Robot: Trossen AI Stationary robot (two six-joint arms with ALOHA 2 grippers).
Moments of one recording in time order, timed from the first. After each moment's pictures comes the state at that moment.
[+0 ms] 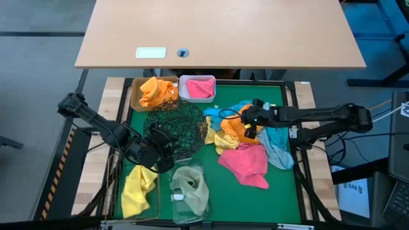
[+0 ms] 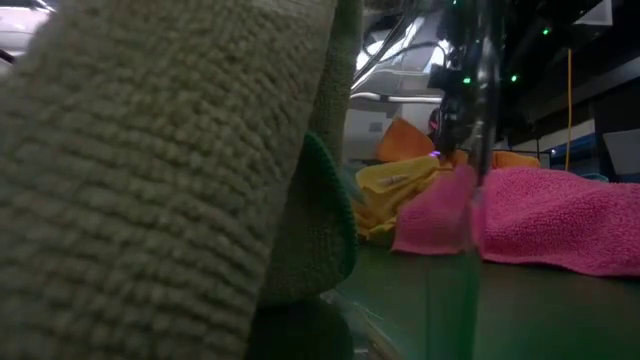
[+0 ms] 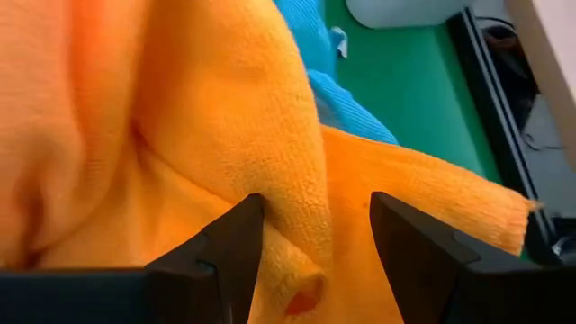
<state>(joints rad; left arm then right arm) -0.52 1.31 1.25 -0.82 -0.70 -0.75 -0.13 1.21 0.74 -0.50 0.32 -0.08</state>
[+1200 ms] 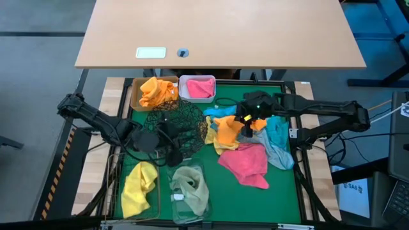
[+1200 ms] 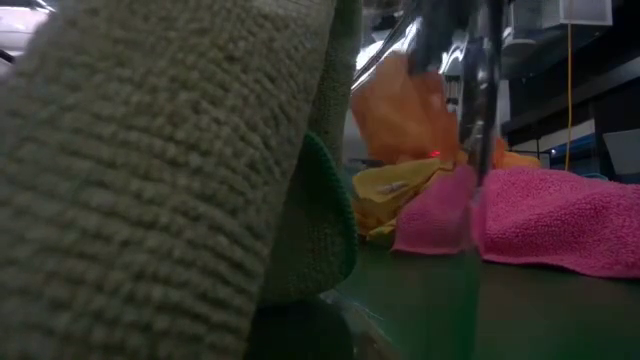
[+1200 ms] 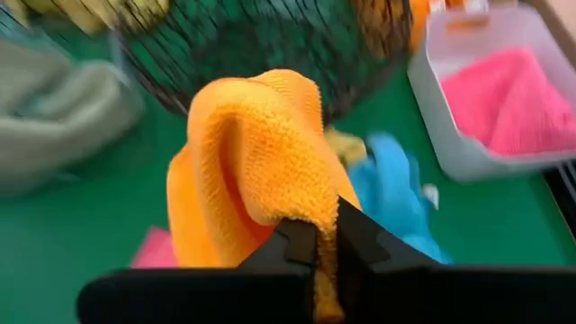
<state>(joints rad) -0.42 1.31 1.25 -0.37 -0.76 -0.25 -0.12 1.25 1.13 -0.62 -0.05 -0.05</state>
